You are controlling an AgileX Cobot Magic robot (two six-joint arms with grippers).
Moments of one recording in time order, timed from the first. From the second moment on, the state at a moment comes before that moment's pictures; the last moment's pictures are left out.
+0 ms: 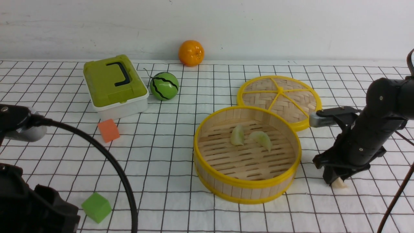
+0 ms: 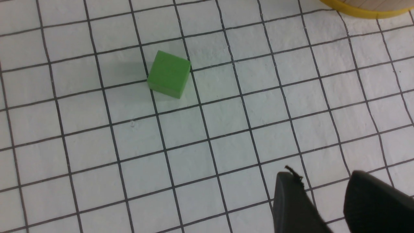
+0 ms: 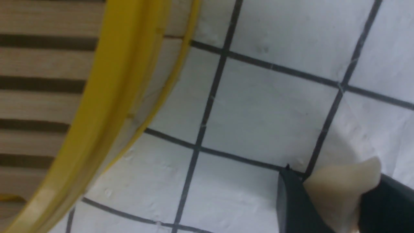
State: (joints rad) right arm 0.10 1.92 -1.25 0.16 0.79 -0.15; left arm -0.63 0.85 -0.85 0.13 1.02 -0.44
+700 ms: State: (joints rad) right arm 0.52 1.92 -1.58 0.16 0.88 0.01; left arm -0.63 0.74 -0.84 0.07 1.04 -0.35
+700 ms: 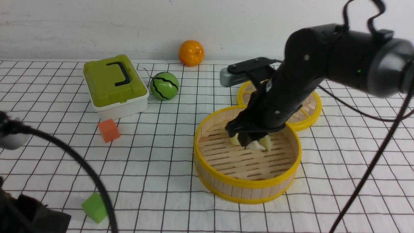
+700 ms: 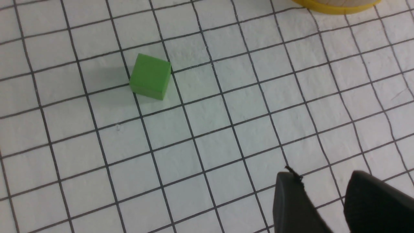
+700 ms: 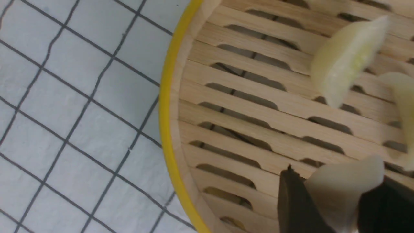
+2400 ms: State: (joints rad) right arm 0.53 0.45 -0.72 0.11 0.45 0.02; left arm -0.63 0.21 -0.60 0.16 1.00 -0.34
